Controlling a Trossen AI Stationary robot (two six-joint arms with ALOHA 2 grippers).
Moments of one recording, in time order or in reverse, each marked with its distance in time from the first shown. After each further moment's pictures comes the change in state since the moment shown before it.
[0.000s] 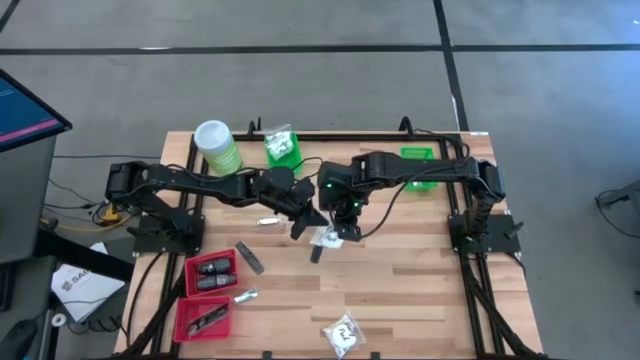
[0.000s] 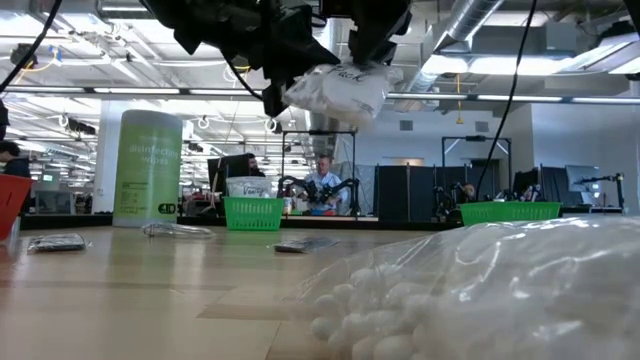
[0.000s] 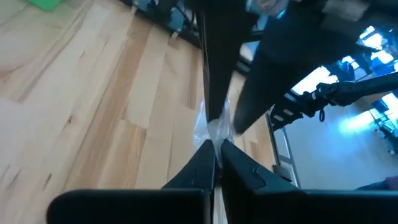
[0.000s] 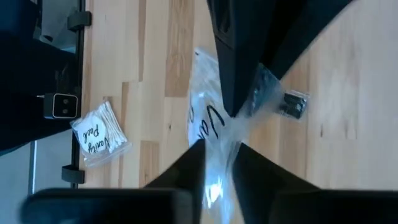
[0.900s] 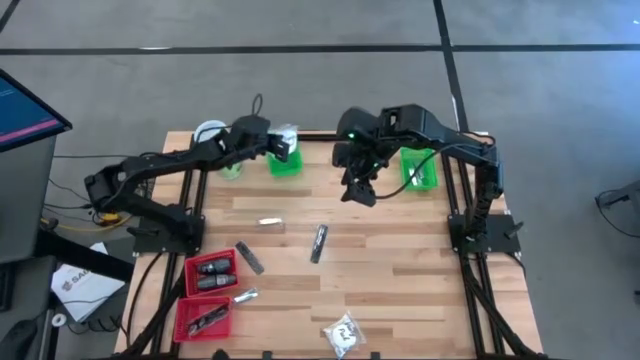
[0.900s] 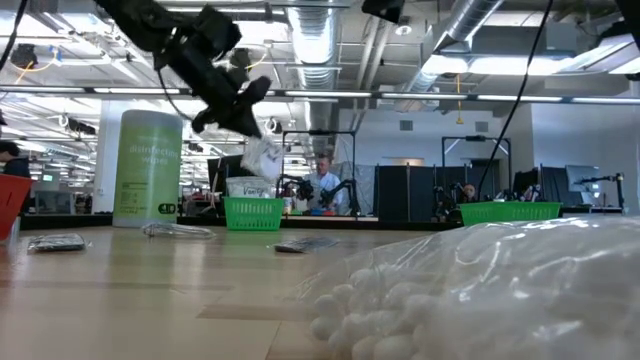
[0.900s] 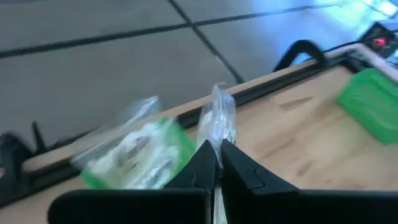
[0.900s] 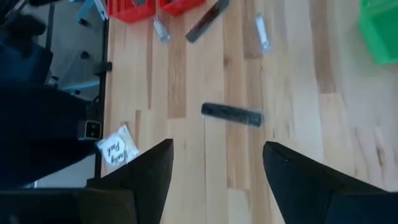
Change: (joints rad) left arm 0.511 -0.163 -0.097 -0.165 -0.585 0.099; right arm -0.120 -0.002 0.464 -0.355 -0.003 -0.026
